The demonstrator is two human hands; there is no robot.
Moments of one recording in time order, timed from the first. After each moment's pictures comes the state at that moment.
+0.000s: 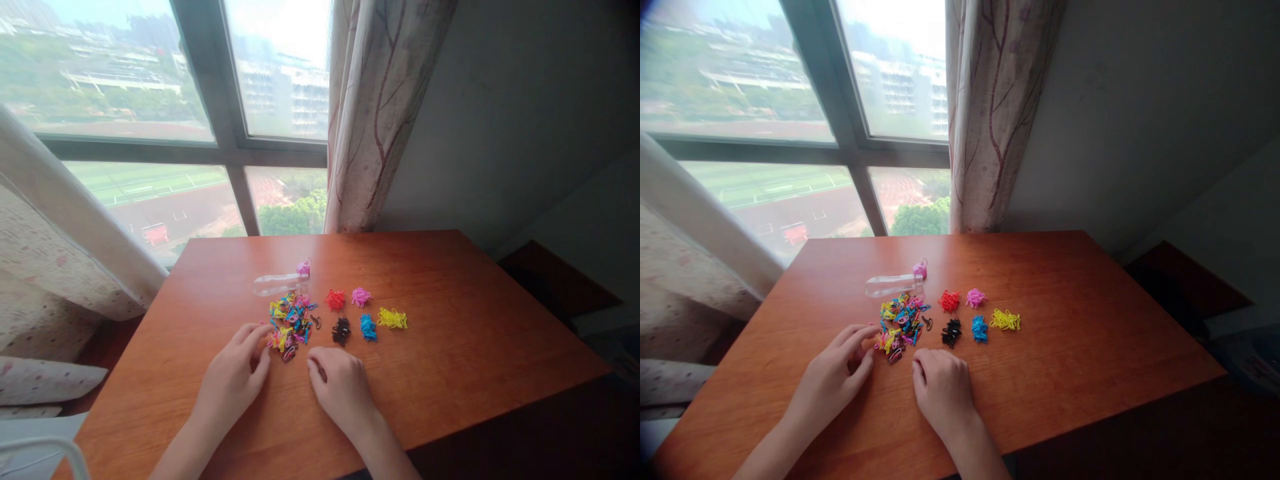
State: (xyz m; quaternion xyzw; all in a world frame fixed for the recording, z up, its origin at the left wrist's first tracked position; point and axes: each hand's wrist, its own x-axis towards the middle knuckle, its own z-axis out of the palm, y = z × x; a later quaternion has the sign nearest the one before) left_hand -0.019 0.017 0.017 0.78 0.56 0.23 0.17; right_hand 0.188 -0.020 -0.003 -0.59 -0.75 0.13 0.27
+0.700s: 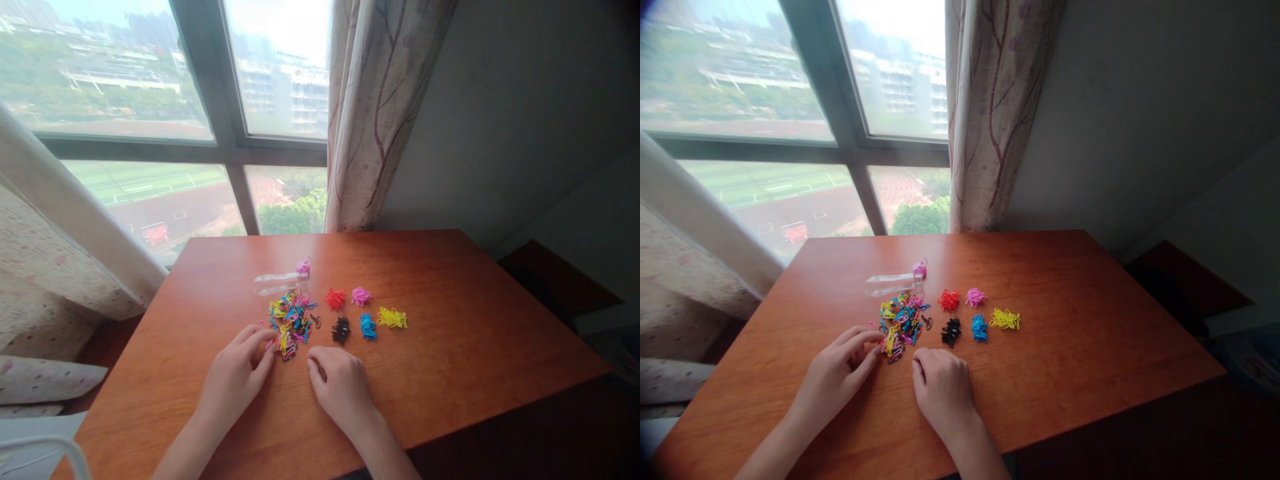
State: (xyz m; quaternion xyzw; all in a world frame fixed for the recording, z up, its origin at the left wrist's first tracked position) left_hand -0.017 0.020 0.019 0.77 0.55 0.25 0.19; right_hand 0.188 -0.019 -0.003 -0.59 -0.75 0.13 0.27
